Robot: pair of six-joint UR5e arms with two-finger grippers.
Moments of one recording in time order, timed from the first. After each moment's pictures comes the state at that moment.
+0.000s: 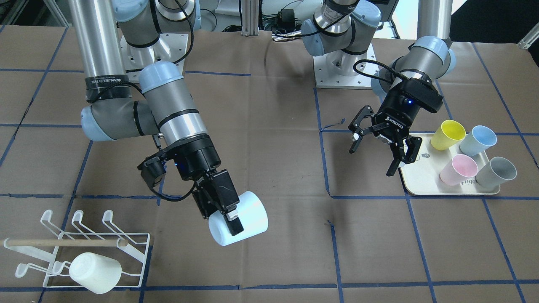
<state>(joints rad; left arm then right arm) -1.15 -1.77 -2.35 0.49 0.64 0.16 1.74 -1.06 1.77 -3.51 -1.28 1.11</state>
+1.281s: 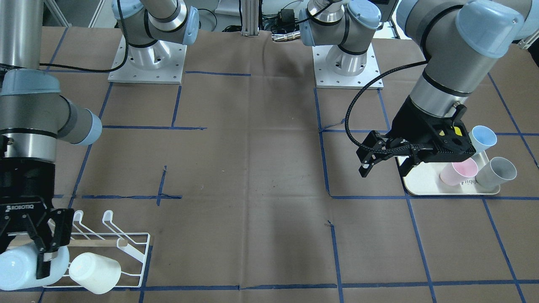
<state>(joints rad) -1.46 -1.69 -1.60 -1.25 1.43 -0.03 1.33 -1.11 1.78 -3.46 -1.28 -0.06</state>
